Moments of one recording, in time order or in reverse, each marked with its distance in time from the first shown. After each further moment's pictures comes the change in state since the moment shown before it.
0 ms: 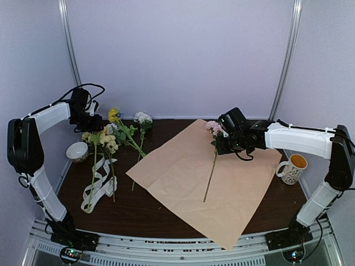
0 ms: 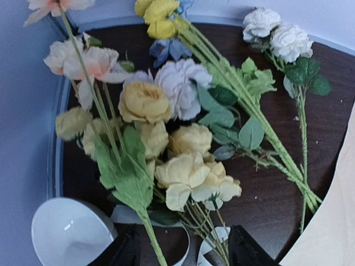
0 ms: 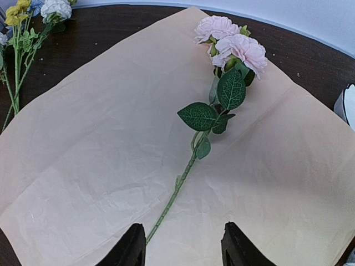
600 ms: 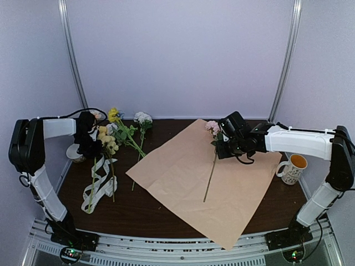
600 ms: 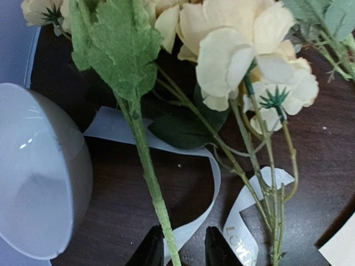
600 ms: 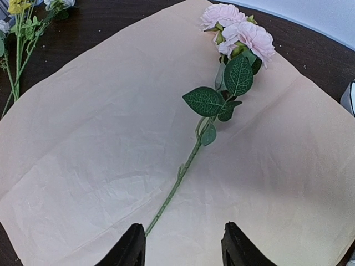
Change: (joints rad) left arm -0.023 -0.031 -0.298 -0.007 -0.115 -0.086; right arm 0.008 -0.009 -0.037 0.012 -0.023 -0.004
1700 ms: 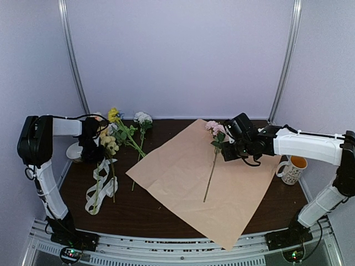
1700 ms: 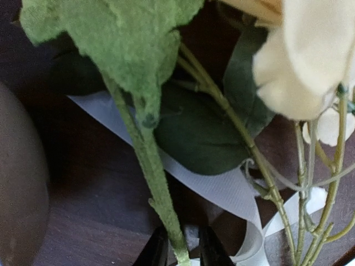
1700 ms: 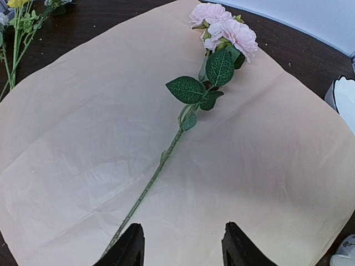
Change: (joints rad) left arm 0.000 0.177 0.066 -0.036 -0.011 -0.078; right arm 0.000 -0.086 -0.071 -0.020 0.025 -0.035
